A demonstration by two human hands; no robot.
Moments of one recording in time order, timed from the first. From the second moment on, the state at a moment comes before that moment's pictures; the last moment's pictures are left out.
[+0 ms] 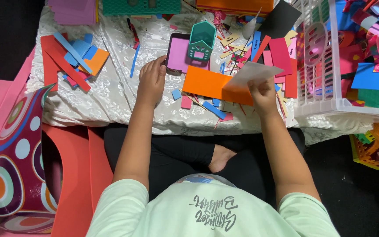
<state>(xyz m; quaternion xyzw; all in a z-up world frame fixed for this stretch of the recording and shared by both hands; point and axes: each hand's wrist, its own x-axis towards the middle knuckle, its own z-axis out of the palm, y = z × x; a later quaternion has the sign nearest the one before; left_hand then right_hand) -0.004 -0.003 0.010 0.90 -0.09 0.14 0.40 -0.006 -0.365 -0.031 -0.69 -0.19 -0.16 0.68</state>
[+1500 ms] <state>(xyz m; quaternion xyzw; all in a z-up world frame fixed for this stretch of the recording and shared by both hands) -0.002 -0.006 0.004 0.90 -0.10 0.21 0.36 -0.002 -0.336 0.165 -0.91 -0.31 -0.28 0.00</state>
